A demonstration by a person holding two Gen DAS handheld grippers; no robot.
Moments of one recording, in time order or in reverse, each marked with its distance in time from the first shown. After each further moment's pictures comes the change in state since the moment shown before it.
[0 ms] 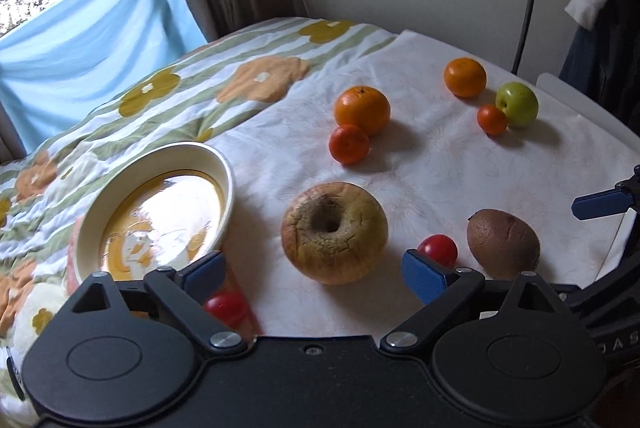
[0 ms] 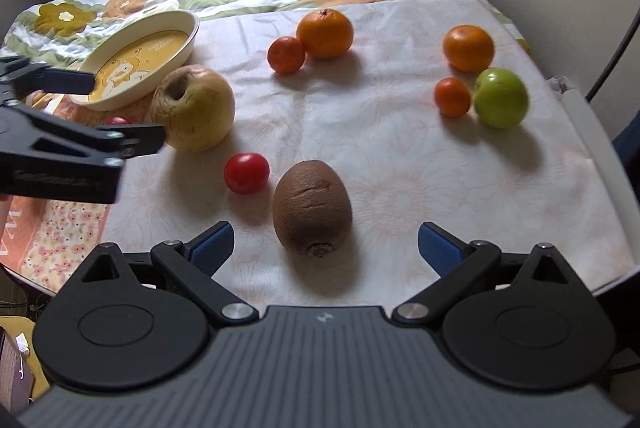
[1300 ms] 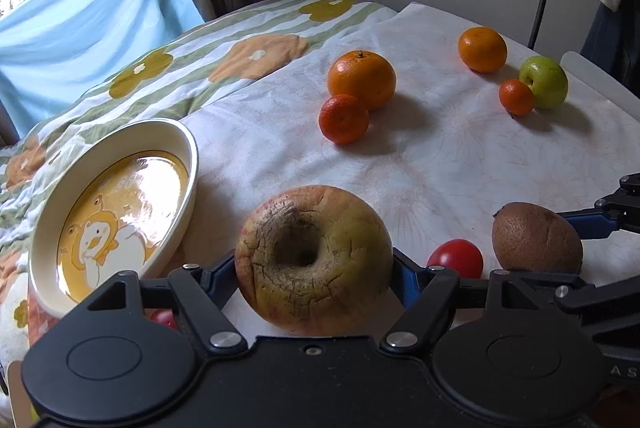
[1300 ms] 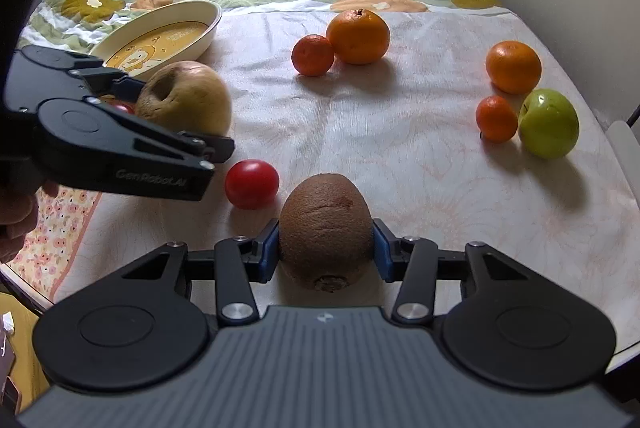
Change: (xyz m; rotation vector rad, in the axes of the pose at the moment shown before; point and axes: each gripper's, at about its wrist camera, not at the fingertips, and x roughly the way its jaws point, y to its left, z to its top) left arm 0.048 -0.011 0.001 -0.036 0.035 0.014; right arm 0.032 0.001 0.003 -0.102 -0.053 0.063
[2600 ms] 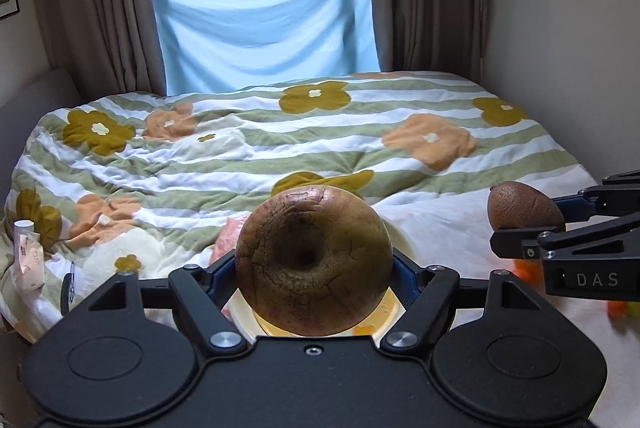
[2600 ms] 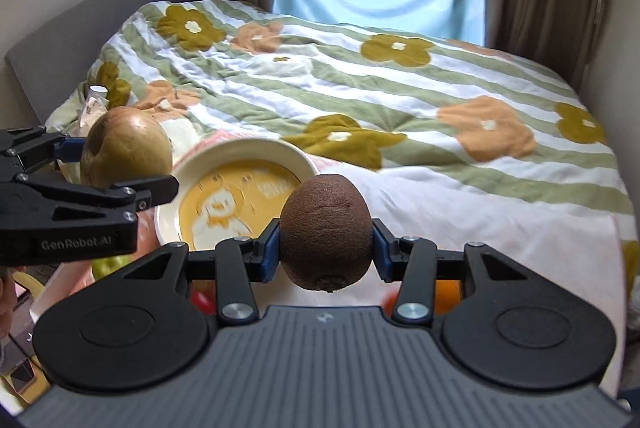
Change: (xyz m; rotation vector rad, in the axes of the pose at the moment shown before) left arm -0.079 0.129 0.051 -0.413 -0.105 0.324; right arm 0.005 0.060 0.199 -0.247 -0.106 0.255
